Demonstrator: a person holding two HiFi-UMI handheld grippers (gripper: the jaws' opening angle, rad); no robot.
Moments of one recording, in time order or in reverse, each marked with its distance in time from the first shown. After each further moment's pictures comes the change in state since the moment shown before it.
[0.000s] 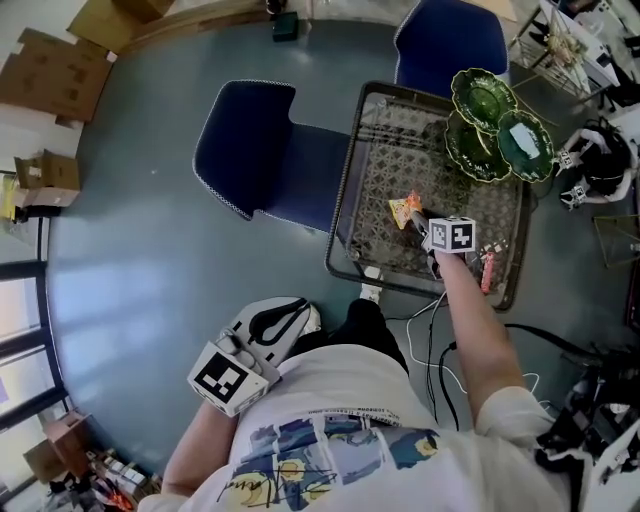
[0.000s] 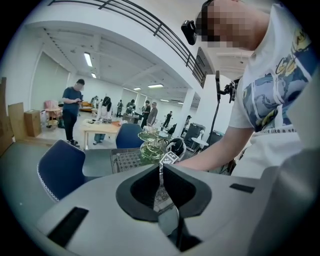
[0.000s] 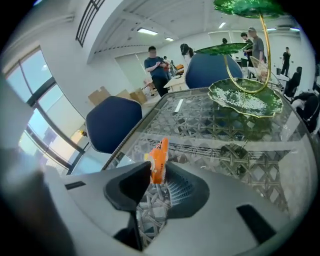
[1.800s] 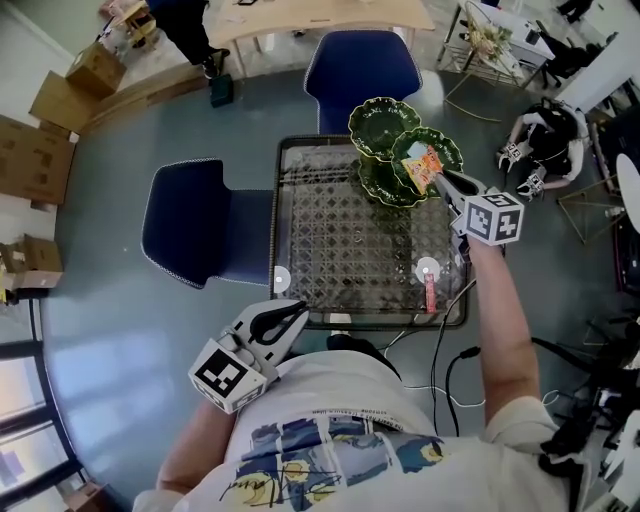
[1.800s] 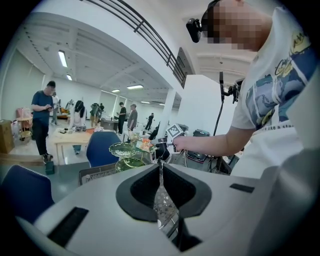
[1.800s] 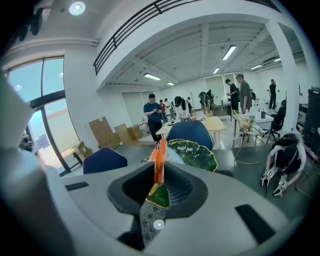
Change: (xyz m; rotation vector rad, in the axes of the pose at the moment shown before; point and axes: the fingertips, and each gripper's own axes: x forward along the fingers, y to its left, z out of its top) left arm 0.150 -0.062 0.078 0.141 -0.020 -0.206; right arm -0.262 -0.126 0.204 -0.103 -0.449 -0.082
